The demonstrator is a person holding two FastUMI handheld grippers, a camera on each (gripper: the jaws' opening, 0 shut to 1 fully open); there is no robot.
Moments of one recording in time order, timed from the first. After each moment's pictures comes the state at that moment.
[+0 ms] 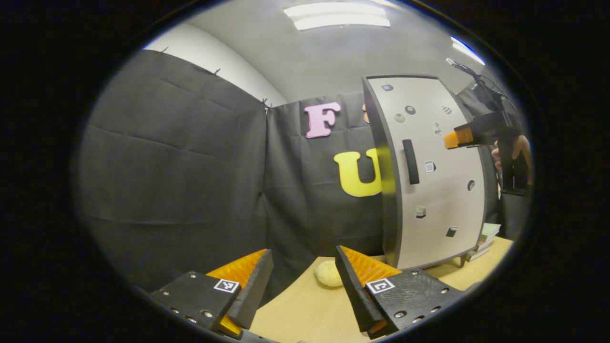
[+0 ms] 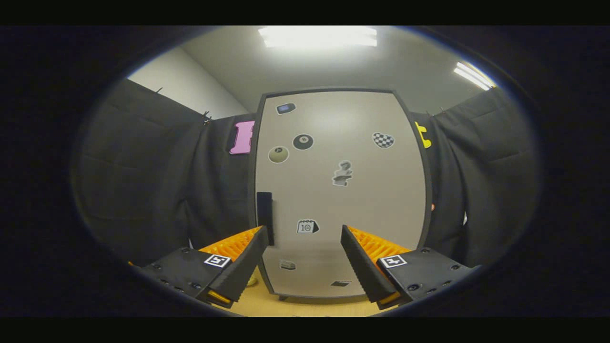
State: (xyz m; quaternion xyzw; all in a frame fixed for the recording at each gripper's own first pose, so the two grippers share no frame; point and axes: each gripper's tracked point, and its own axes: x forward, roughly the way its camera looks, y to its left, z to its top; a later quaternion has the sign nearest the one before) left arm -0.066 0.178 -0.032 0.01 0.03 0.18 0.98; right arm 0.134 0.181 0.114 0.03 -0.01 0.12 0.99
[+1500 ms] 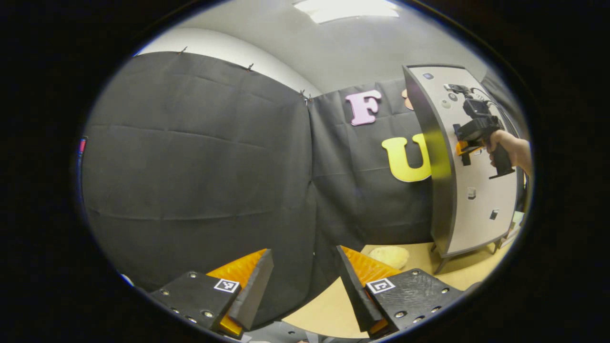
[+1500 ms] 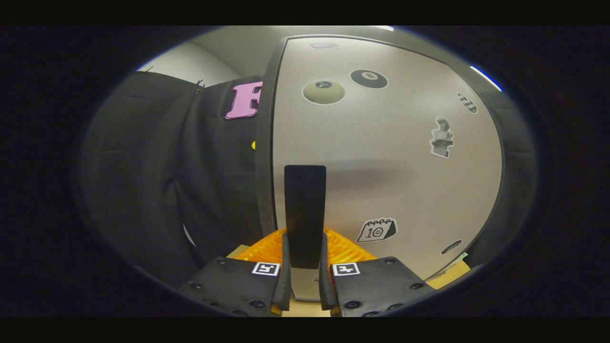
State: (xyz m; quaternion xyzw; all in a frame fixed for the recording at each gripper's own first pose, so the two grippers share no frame) left arm -0.121 0.267 -0.054 0.03 0.06 0.28 0.96; right arm 0.243 0.278 0.071 0.01 0.11 0.11 0.99
